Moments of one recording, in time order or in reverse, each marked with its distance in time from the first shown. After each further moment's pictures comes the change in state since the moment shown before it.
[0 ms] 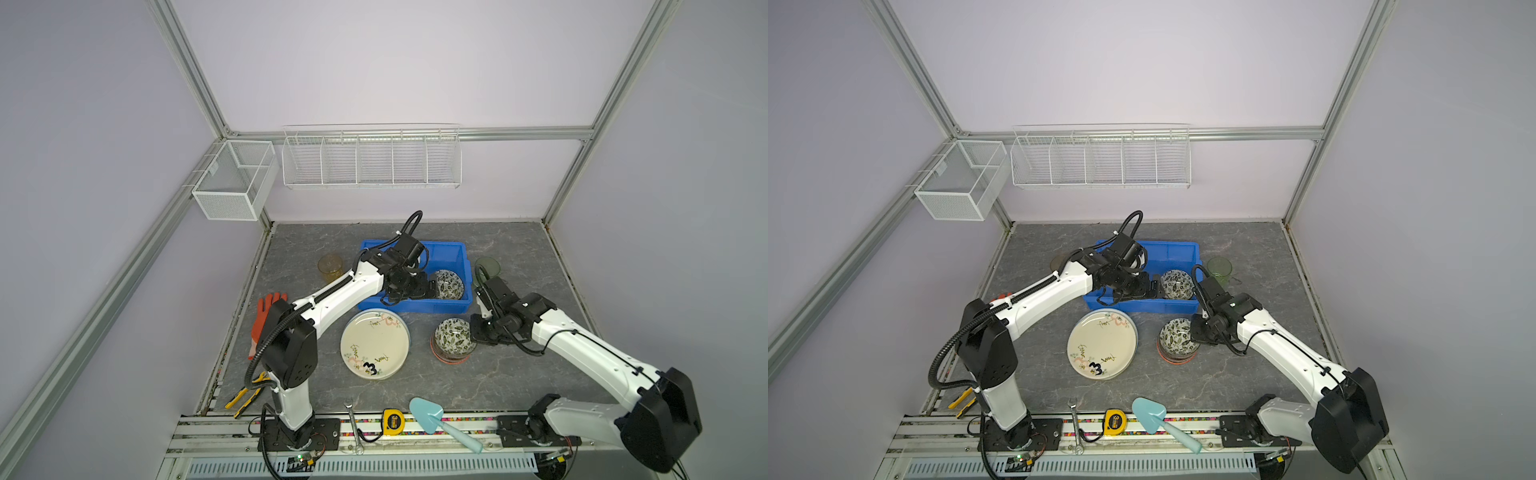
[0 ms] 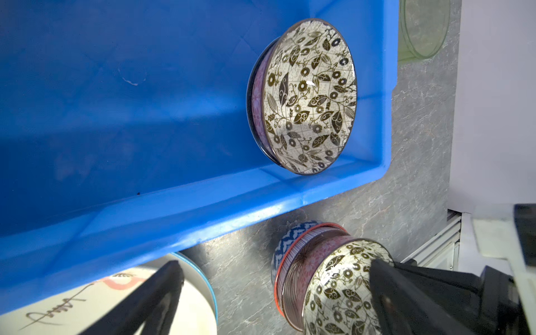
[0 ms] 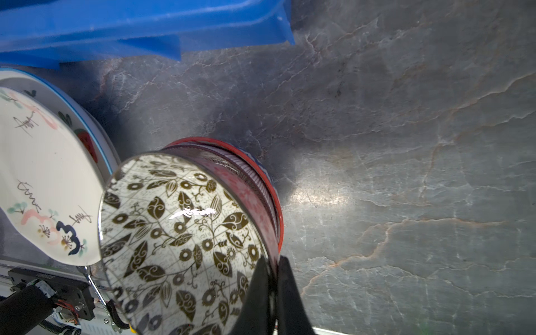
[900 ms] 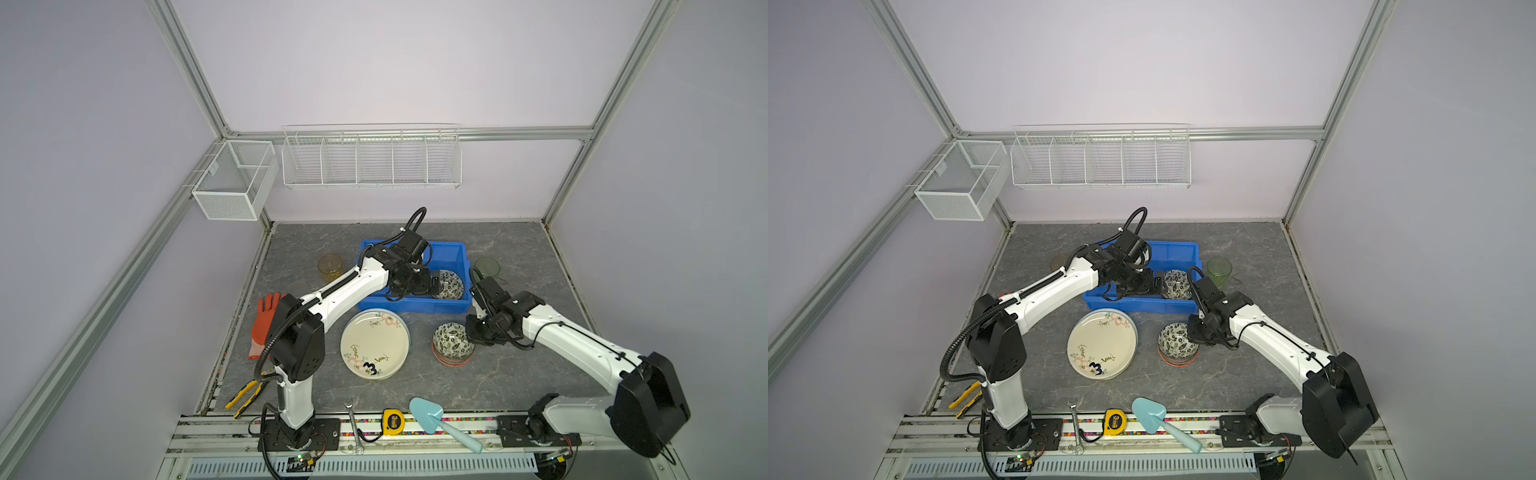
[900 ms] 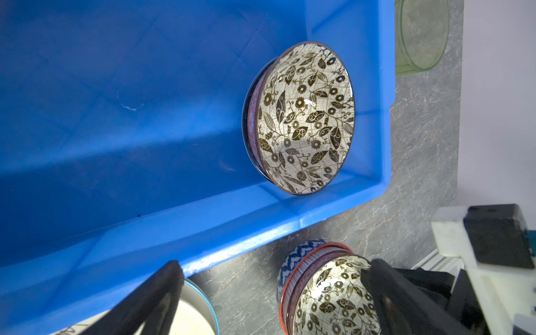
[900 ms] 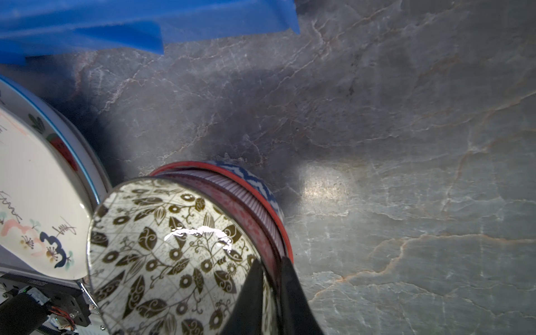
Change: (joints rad) left arm 0.000 0.072 0.077 -0.008 -0.014 0.030; right arm -0.004 0.082 -0.028 0.063 -0.027 0.000
